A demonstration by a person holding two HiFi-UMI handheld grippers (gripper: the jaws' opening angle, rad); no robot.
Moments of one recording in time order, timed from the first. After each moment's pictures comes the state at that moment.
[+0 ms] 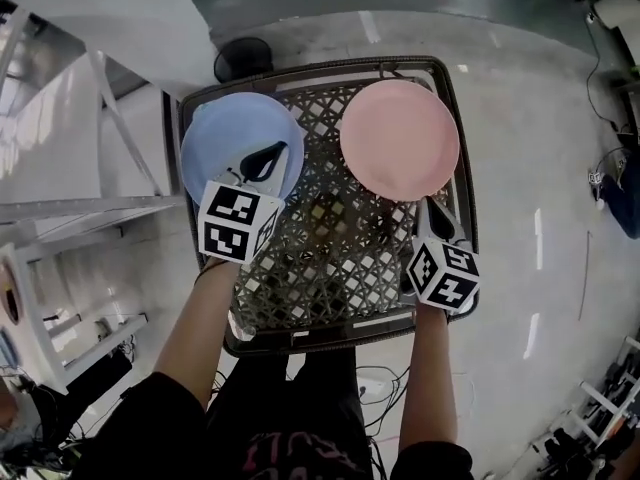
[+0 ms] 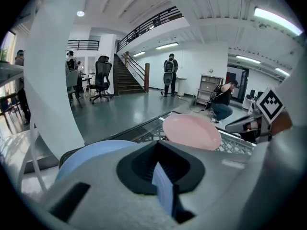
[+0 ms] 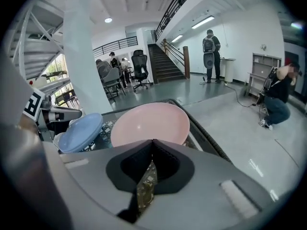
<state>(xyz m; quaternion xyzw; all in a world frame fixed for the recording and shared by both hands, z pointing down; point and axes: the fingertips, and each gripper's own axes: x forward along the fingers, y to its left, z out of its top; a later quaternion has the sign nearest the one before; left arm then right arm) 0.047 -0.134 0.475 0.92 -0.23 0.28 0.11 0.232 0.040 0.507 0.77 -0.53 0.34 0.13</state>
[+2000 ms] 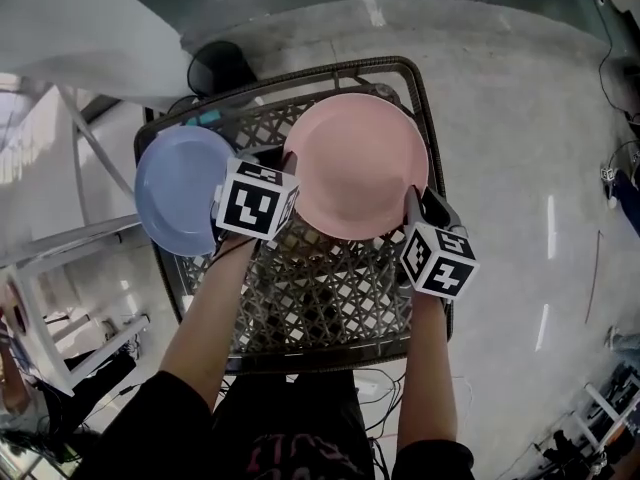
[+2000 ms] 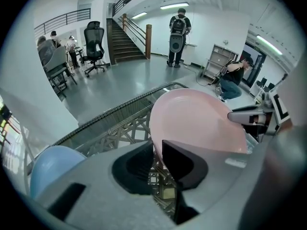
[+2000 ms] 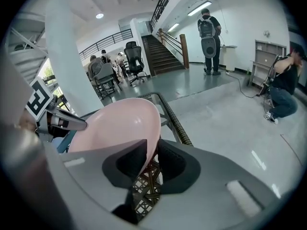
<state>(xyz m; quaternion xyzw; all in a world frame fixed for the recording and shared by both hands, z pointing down) 0.164 -0.140 0.552 0.84 -0.23 0.47 0.17 0.339 0.010 0.556 0.74 -0.53 0.40 0.12</state>
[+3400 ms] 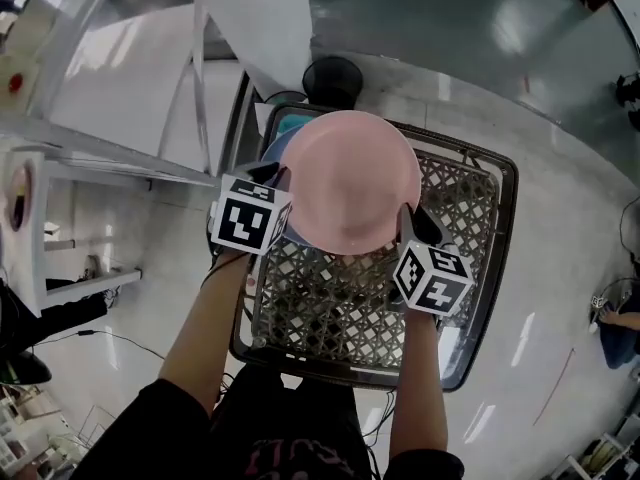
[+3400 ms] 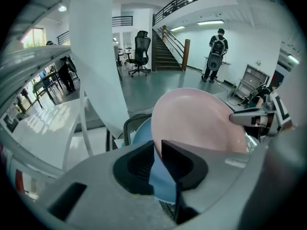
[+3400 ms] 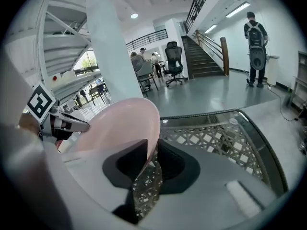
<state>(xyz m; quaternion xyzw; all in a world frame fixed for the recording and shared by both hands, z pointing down) -0.108 -0.196 0.476 0.79 -0.42 0.39 0.22 0.112 -0.123 0.484 0.63 -0.68 0.33 0.15</state>
